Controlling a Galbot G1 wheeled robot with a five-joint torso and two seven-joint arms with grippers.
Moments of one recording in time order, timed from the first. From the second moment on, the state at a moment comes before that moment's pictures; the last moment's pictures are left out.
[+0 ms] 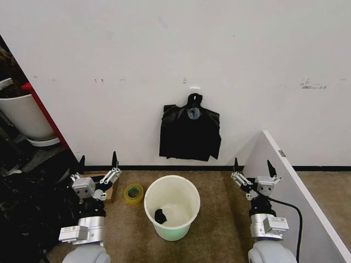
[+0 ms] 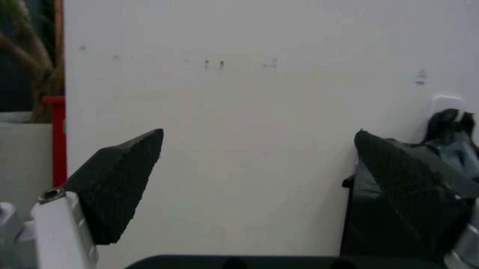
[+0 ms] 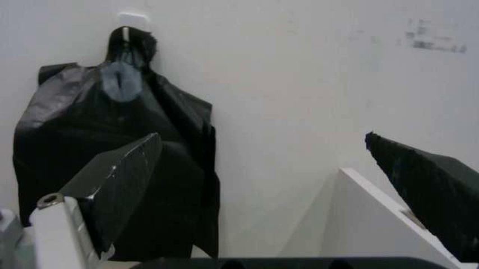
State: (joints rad) left arm 1.67 -1.37 -0.53 -2.23 -0.17 -0.30 -0.19; right arm -1.61 1.49 0.48 2.19 -0.08 0.06 0.16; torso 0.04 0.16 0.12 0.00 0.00
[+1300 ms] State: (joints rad) left arm 1.73 -1.36 -0.55 -2.21 -0.18 -0.46 -0.07; right arm -1.16 1.46 0.26 1.95 1.03 0.03 -0.05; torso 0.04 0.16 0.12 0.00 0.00
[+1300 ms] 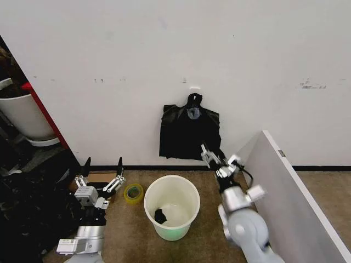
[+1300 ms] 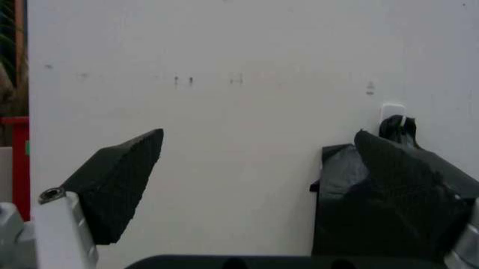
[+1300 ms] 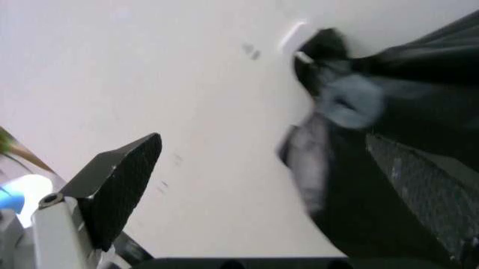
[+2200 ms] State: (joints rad) left arm 1.75 -1.38 -0.55 -2.23 -0.16 -0.45 -0.09; right arm -0.75 1.60 0.28 1.42 1.05 0.06 -0.10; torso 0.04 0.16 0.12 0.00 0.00
